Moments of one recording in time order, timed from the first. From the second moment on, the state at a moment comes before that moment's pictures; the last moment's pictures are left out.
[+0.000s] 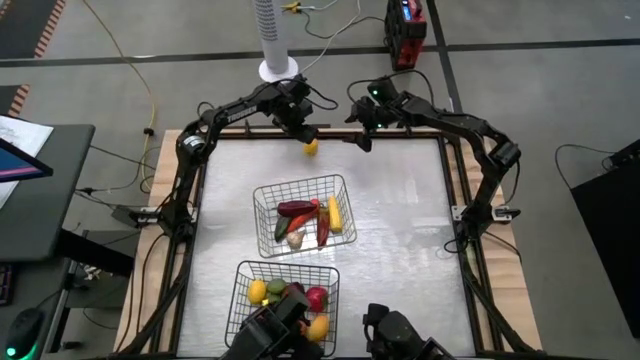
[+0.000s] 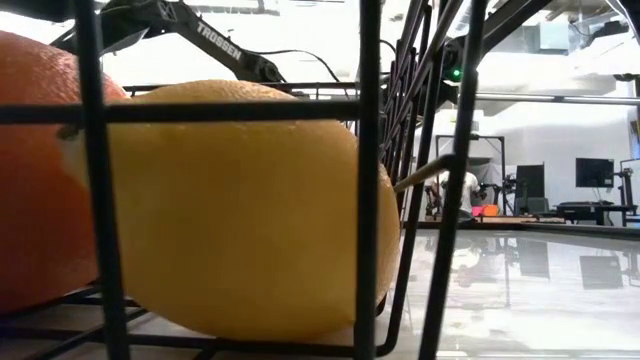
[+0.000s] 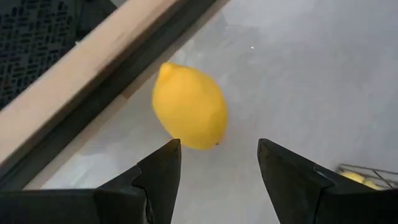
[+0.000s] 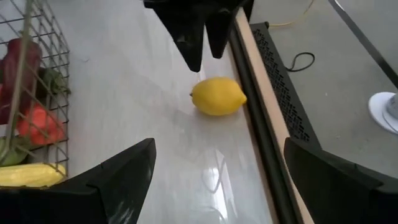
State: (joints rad) left arm 0.78 2.20 1.92 -0.97 0.32 -0.12; right arm -0.80 1.78 1.36 -0.34 -0.50 -0.47
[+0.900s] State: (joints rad) left arm 0.67 2.06 2.01 -0.81 0.25 0.32; right arm -0.85 1.79 1.27 -0.31 -0.50 -0.42
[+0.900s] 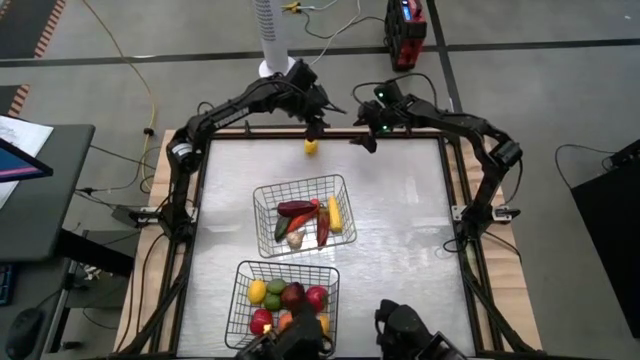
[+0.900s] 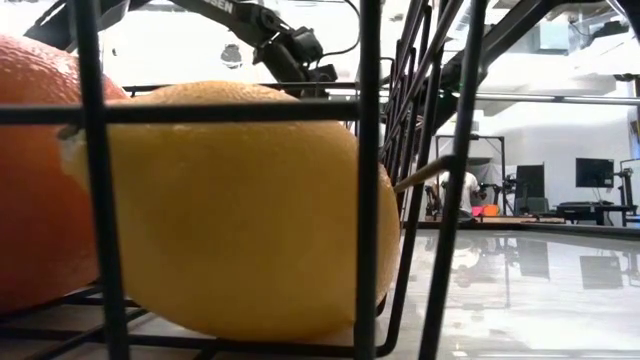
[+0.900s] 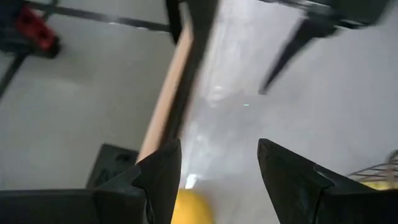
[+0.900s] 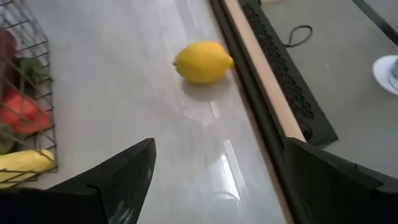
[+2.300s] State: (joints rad) left arm 0.85 1.18 0.75 0.10 0.24 0.17; right arm -0.80 1.79 1.30 -0.21 -0.50 -0.20
